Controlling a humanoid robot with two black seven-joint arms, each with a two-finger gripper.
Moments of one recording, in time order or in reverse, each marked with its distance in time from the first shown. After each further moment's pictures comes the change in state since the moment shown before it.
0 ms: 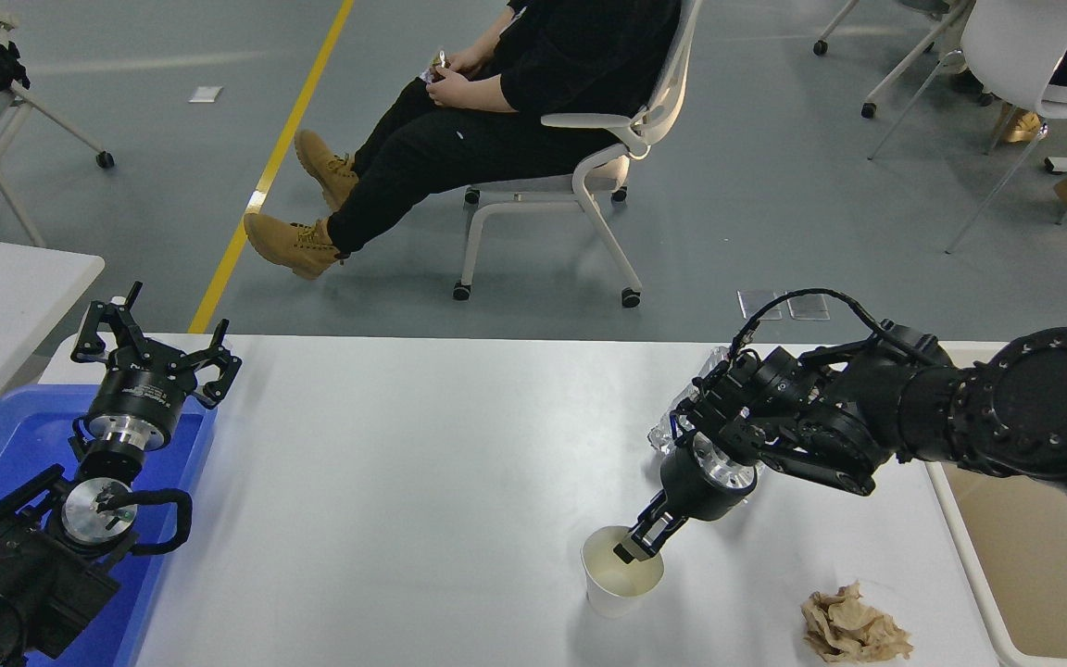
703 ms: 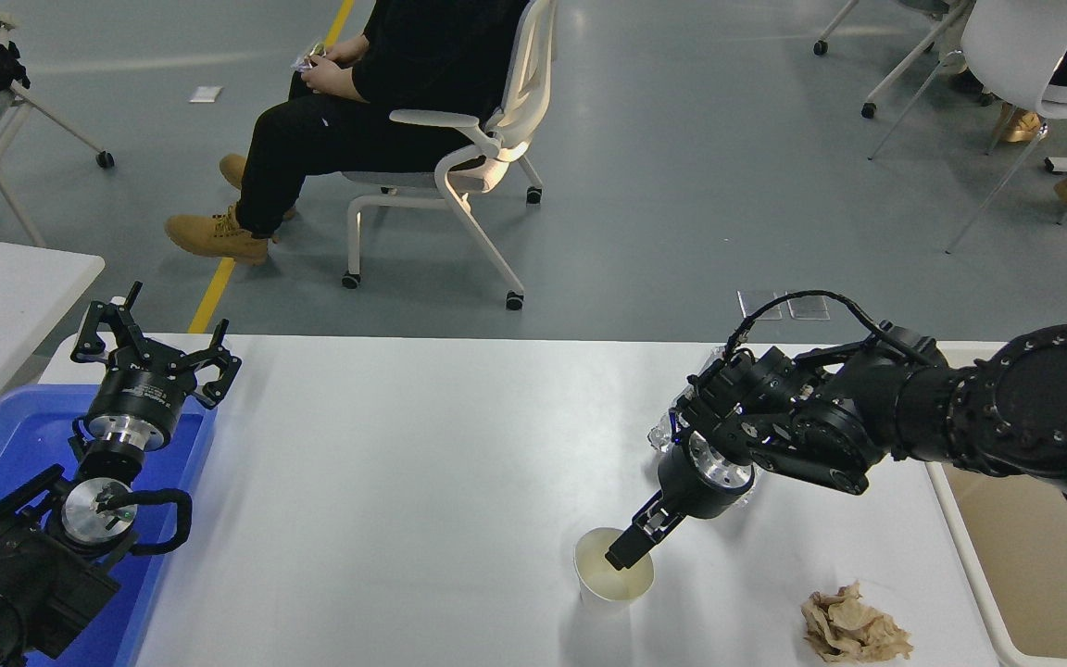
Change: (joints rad) left arm 0.000 0.000 0.000 0.000 0.000 0.001 0.000; right arm -0.004 0.000 0.044 0.017 0.032 0.052 -0.109
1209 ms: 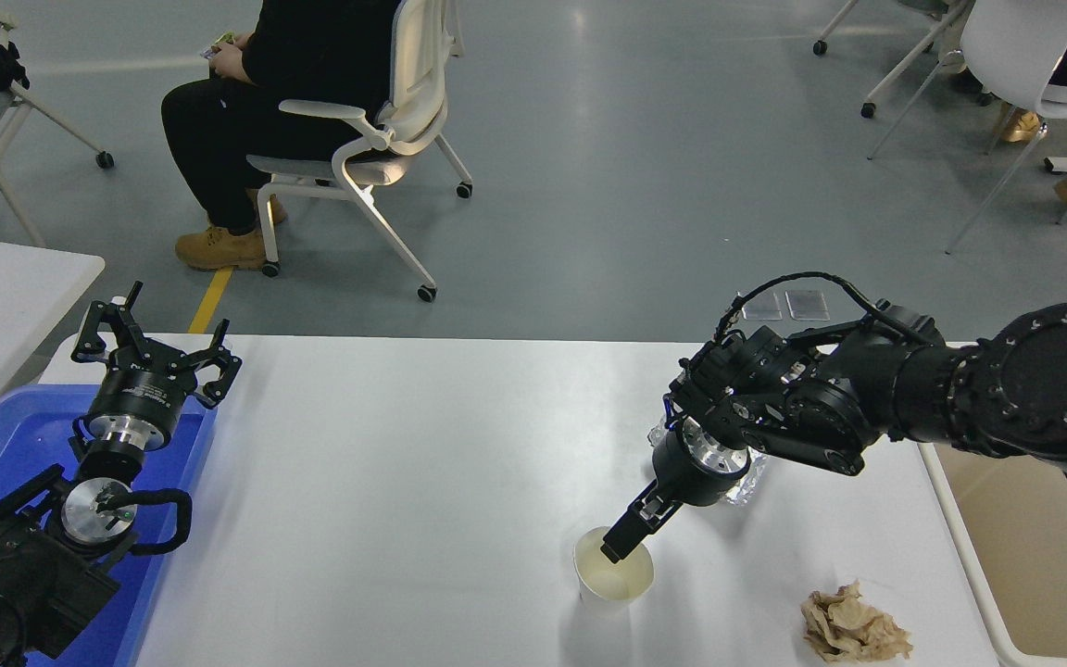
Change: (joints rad) left arm 0.000 0.000 0.000 0.000 0.000 0.000 0.000; right arm 0.028 0.004 0.003 0.013 0.039 0.082 -0.039
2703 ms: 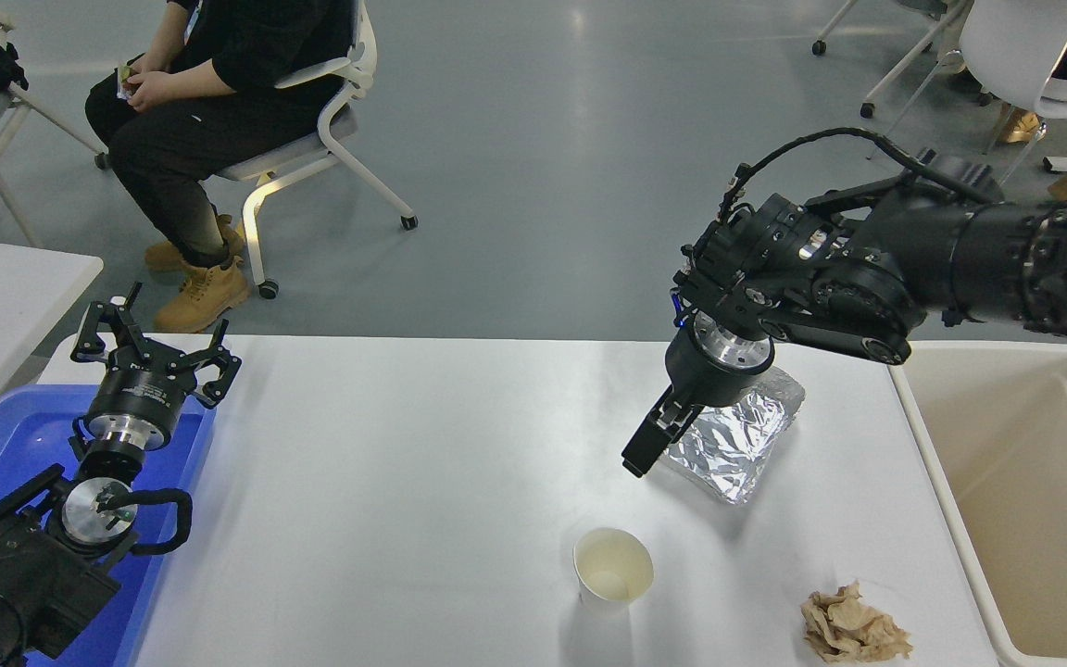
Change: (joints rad) left arm 0.000 0.000 0.000 0.000 0.000 0.000 0.000; right arm 0.342 -0.051 -0.046 0.213 0.036 0.103 0.001
